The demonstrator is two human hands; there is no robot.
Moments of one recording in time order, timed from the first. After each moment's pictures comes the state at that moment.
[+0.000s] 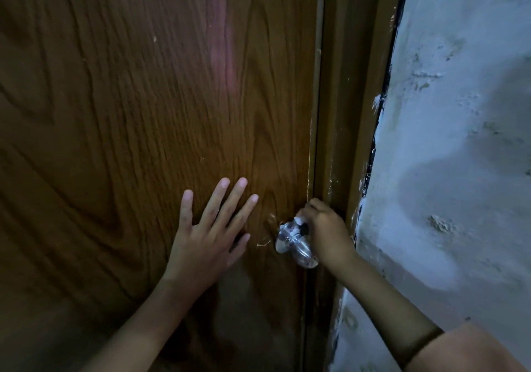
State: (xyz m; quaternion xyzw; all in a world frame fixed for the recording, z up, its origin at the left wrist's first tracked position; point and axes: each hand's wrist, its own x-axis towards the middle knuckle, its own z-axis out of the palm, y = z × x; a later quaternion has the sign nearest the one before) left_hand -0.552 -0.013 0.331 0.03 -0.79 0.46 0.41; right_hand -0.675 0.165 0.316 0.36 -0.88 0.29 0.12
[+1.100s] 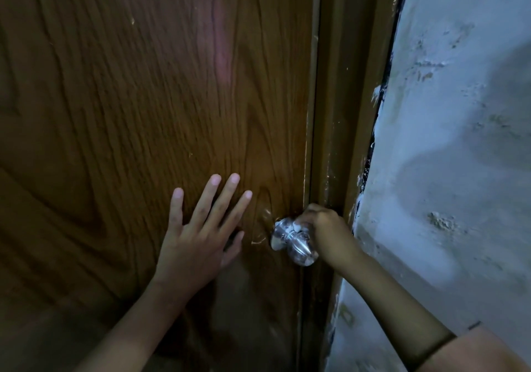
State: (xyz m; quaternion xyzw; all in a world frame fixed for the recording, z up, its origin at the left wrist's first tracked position) left_hand -0.554 -0.011 0.329 0.02 -0.80 0.43 0.42; right_hand -0.682 0.177 0.318 0.36 -0.89 0.28 0.03
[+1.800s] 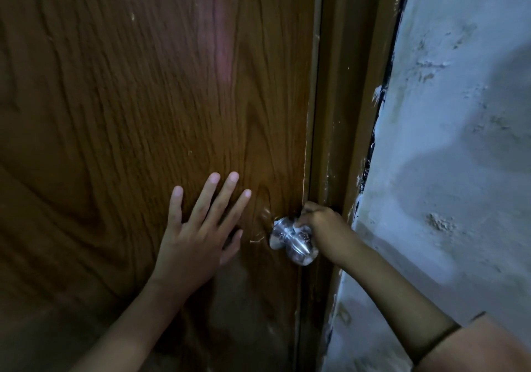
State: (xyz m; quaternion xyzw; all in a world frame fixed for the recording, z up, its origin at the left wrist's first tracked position) left_hand -0.554 -0.011 0.328 0.03 -0.80 0.43 0.42; right_hand -0.687 0.179 0.324 0.39 -0.90 0.21 -0.01
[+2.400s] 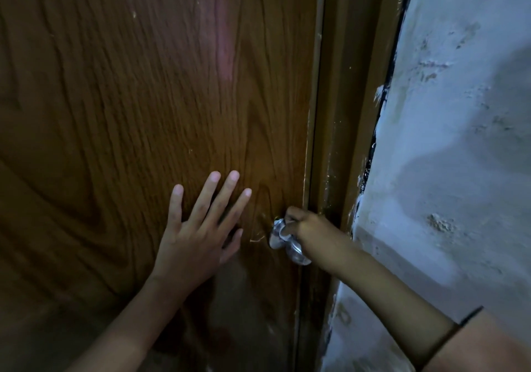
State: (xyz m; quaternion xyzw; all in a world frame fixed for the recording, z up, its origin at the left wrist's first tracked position) left_hand -0.554 -0.011 0.327 0.04 -0.80 0.44 0.41; right_hand -0.679 0.169 0.322 0.49 -0.86 0.12 0.01
